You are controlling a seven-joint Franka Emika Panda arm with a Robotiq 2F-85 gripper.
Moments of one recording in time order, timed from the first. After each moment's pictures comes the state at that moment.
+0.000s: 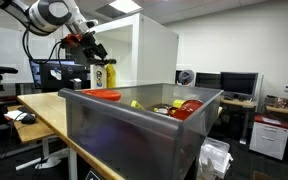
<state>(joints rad) -0.02 -0.39 0.06 -2.41 -0.15 2.65 0.14</state>
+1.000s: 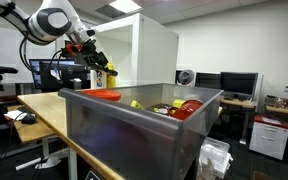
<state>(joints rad) -0.06 -0.38 0.06 -2.50 -0.16 2.75 0.14</state>
